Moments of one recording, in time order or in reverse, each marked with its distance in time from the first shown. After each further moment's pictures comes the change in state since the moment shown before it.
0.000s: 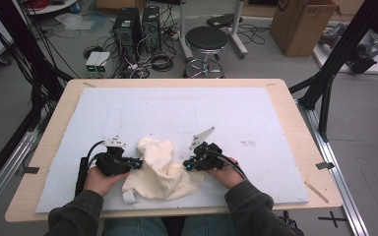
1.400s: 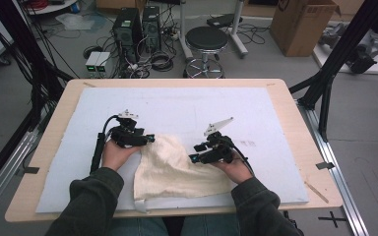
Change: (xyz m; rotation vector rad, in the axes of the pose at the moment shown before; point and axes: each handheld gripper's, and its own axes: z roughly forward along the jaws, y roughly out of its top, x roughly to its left) left arm 0.034 0.065 0.046 -0.010 0.173 -0.062; right arm -0.027 -0.009 -0.022 -0.160 0.013 0.188
